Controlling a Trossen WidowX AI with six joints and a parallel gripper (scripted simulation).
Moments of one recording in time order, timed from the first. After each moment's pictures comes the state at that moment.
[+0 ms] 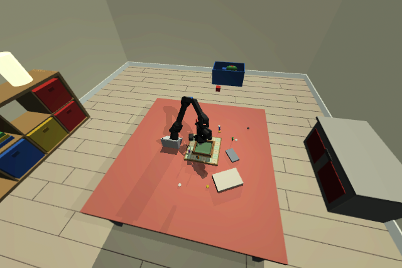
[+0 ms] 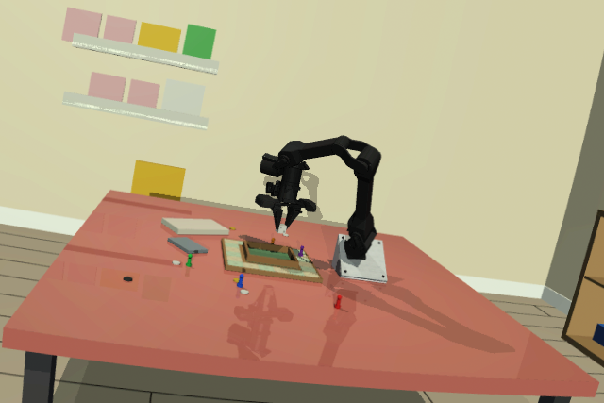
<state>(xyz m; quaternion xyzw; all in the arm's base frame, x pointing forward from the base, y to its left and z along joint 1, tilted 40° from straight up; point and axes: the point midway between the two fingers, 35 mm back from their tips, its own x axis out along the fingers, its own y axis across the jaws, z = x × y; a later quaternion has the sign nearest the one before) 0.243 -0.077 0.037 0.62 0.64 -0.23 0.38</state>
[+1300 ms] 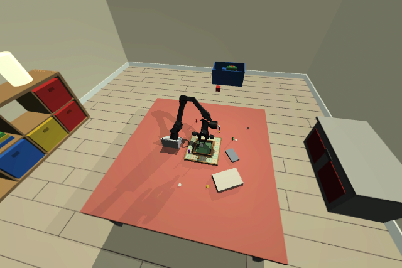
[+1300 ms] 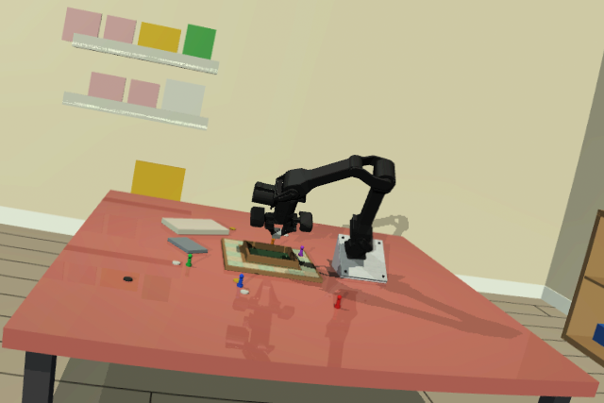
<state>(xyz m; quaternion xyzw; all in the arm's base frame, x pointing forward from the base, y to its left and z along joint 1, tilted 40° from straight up) 0.258 -0.047 0.028 0.50 0.49 -0.53 0.48</state>
